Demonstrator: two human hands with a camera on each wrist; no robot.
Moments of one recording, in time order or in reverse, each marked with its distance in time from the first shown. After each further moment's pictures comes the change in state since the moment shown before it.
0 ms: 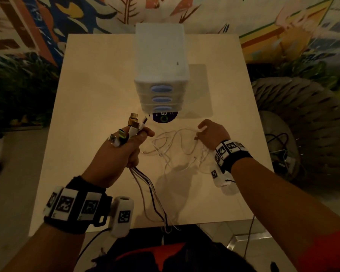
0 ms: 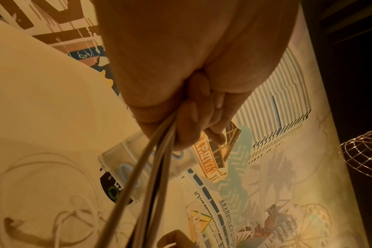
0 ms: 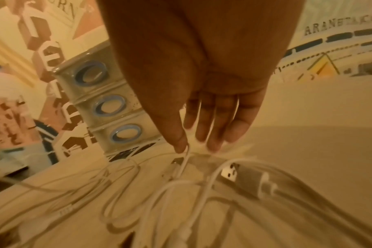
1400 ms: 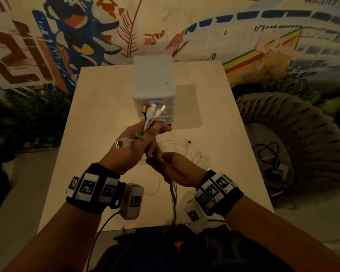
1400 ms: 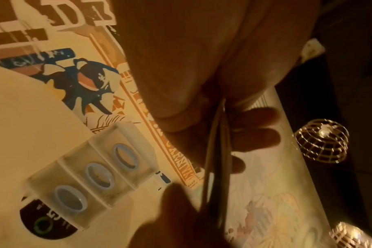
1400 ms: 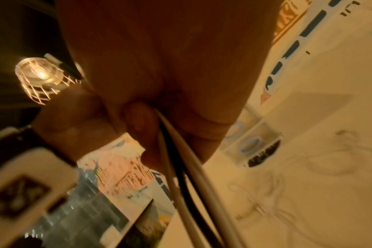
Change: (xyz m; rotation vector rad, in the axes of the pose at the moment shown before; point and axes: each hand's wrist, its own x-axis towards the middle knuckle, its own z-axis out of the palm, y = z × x) left_hand -0.028 0.044 0.057 0.373 -0.108 0.296; right_hand -0.176 -0.098 -0.021 0.564 -0.453 -0.462
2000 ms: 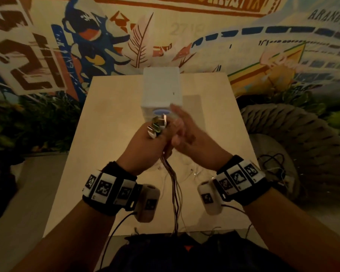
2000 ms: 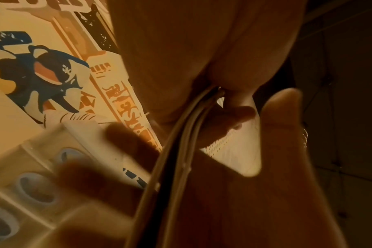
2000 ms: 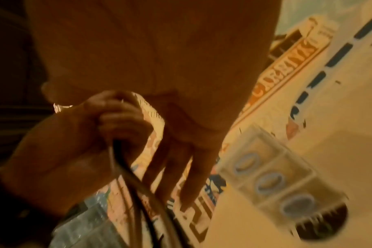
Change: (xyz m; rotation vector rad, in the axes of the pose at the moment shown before) left_hand 0.002 0.045 0.017 0.025 0.077 0.067; right_hand -0.015 -0.059 -0.050 0.144 0.115 -0.339
